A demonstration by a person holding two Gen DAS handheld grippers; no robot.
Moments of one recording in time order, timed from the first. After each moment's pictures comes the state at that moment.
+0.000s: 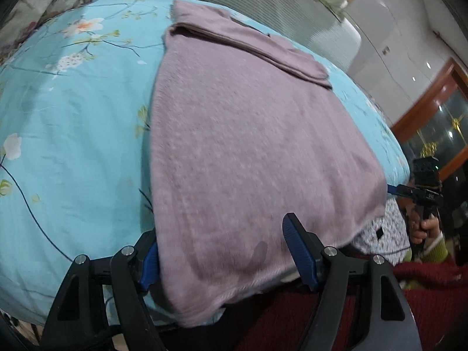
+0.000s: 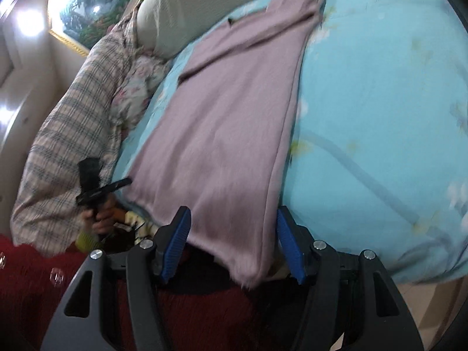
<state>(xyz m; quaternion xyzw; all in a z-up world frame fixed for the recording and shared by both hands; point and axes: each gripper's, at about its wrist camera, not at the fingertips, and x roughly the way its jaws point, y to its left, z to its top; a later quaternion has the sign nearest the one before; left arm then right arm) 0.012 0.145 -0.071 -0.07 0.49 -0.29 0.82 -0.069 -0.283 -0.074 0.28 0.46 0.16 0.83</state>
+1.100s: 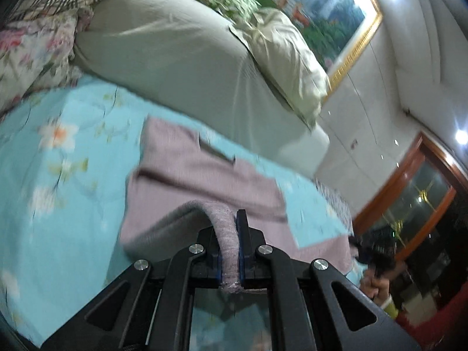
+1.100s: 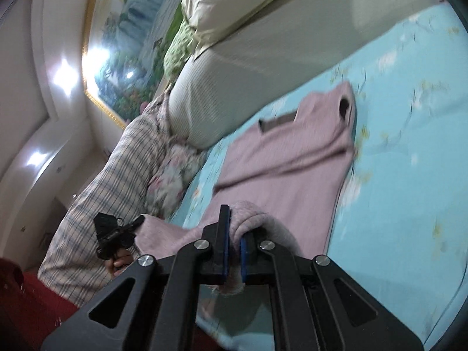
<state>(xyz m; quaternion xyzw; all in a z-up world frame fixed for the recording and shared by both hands) 0.104 0.144 0.058 -0.23 0.29 -0.30 0.88 0.035 -0.363 0.023 0.33 0.23 0.16 0.90</state>
